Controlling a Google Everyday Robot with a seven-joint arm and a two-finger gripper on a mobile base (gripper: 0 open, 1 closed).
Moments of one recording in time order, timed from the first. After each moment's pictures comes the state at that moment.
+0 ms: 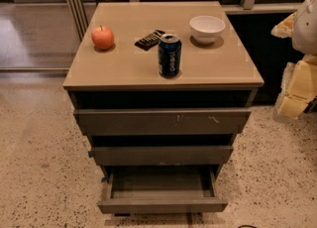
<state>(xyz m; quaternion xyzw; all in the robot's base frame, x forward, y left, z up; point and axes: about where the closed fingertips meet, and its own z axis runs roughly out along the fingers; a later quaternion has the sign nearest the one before) 0.438 -0.217 0.976 -0.60 0.78 -0.03 0.16</state>
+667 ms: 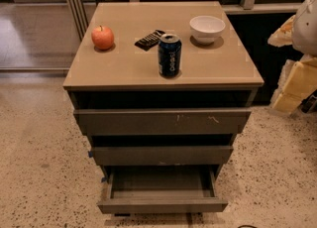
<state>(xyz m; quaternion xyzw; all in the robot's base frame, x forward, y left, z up) 0.438 -0.217 0.976 -0.60 0.78 -0.03 0.16</state>
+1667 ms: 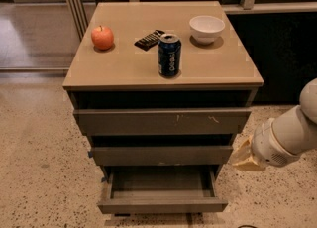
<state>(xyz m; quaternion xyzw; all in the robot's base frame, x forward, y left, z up) 0.405 -0.209 0.725 -0.57 0.79 0.13 0.17</state>
